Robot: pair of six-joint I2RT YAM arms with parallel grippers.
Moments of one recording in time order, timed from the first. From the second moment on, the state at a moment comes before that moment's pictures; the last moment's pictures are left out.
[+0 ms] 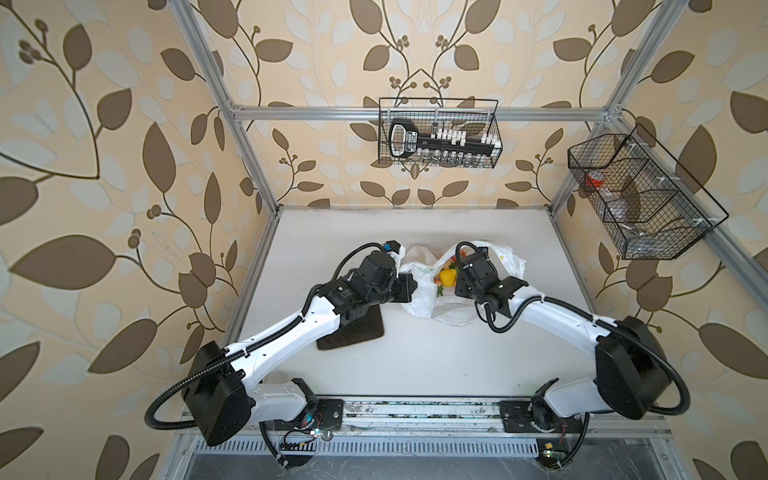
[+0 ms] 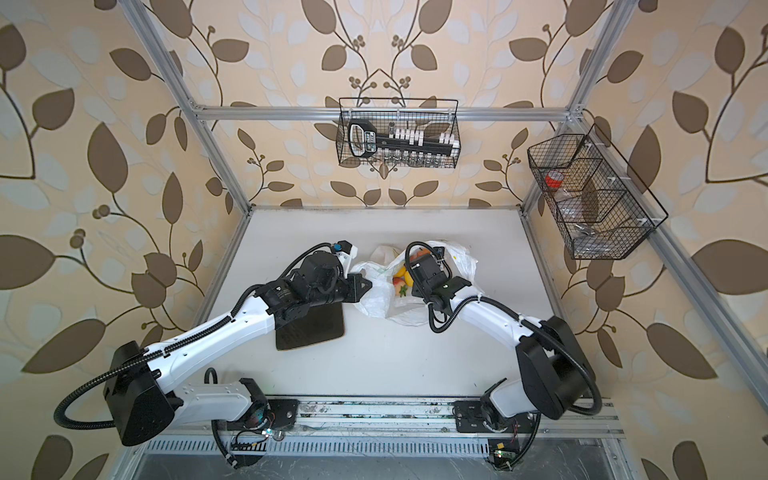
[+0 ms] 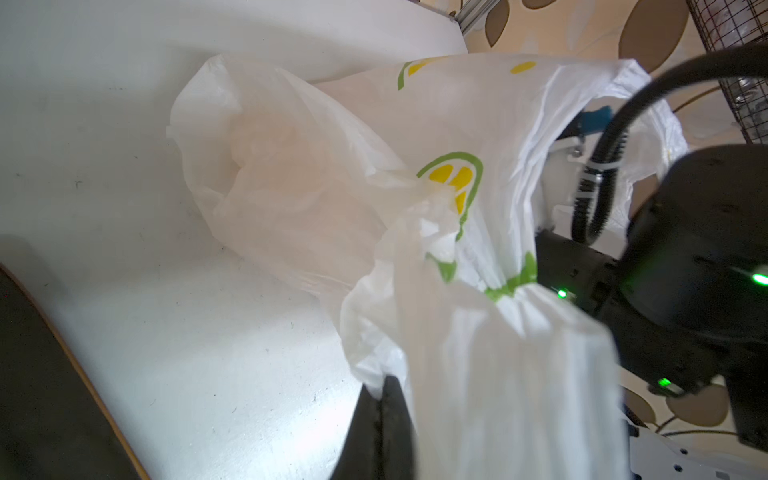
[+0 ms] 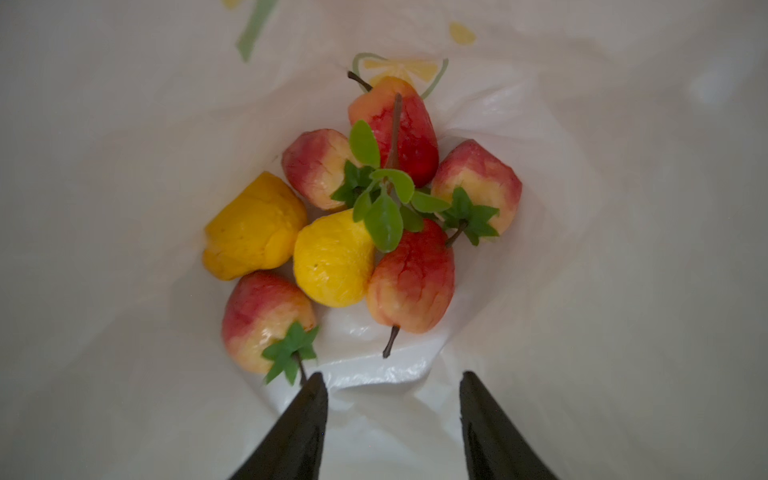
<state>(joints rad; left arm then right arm) -0.73 1.26 0.99 -0.34 0.16 -0.68 0.55 1.50 0.92 -0.37 0.39 0.68</state>
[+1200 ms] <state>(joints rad) -0.75 1.35 1.05 -0.42 0.02 -0.70 0.55 1.33 0.84 -0.23 0.22 0.56</state>
